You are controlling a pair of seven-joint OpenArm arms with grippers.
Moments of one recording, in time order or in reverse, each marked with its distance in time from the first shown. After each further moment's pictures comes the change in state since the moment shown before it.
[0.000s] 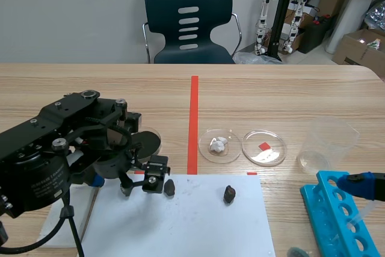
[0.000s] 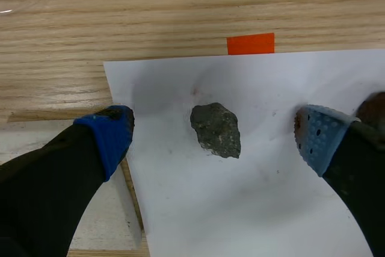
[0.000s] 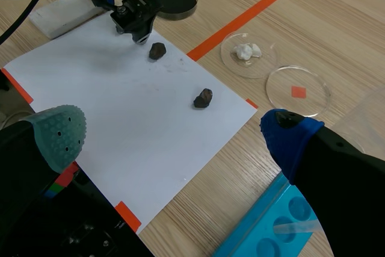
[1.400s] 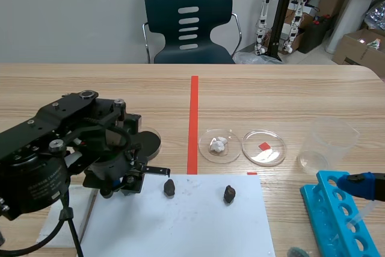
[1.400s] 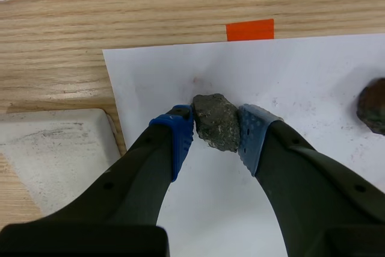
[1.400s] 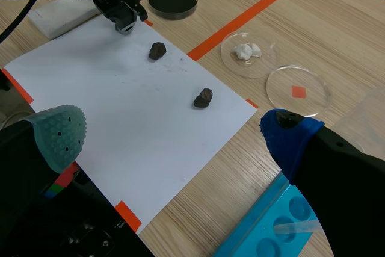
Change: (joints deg) left arm 1.2 -0.9 0.0 2.6 0.0 0.0 0.9; right arm 0.0 0.0 0.0 0.0 0.0 0.0 0.0
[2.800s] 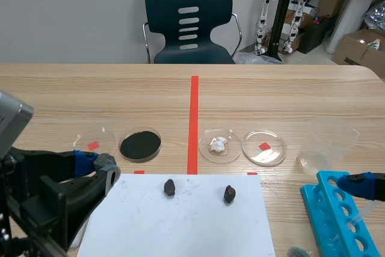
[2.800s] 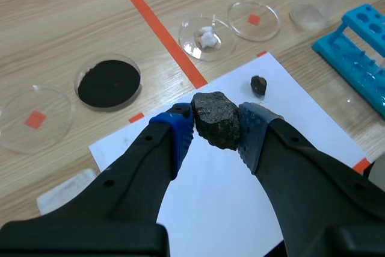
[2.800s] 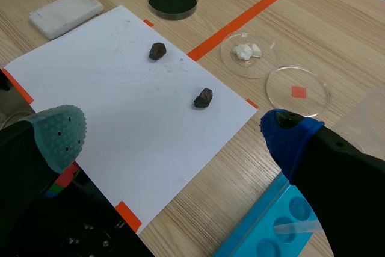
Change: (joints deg) left arm 62.6 -18.6 -28.2 50.9 -0.3 -36.4 -63.5; right arm 0.0 0.0 0.0 0.0 0.0 0.0 0.0
